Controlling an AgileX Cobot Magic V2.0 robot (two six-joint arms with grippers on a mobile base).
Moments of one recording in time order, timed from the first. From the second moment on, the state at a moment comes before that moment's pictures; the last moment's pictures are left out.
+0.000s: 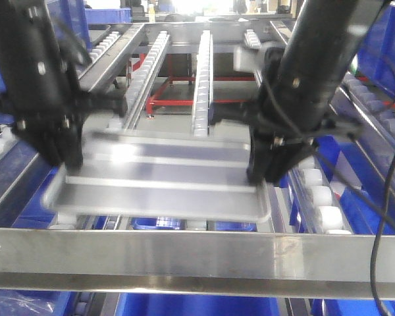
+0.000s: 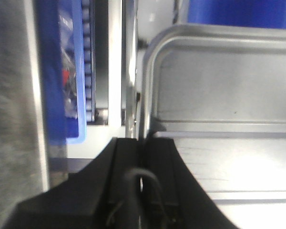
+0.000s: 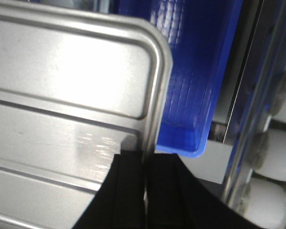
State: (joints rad) left arm -0.52 1.74 -1.25 0.19 0.78 -0.52; right arm 0.47 1.77 -1.17 0.12 0.61 0.29
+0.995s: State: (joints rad) left arm -0.81 1.47 -1.30 0.20 0.95 -0.64; right arm 0.46 1.20 -1.11 -0.04 0.98 0.32
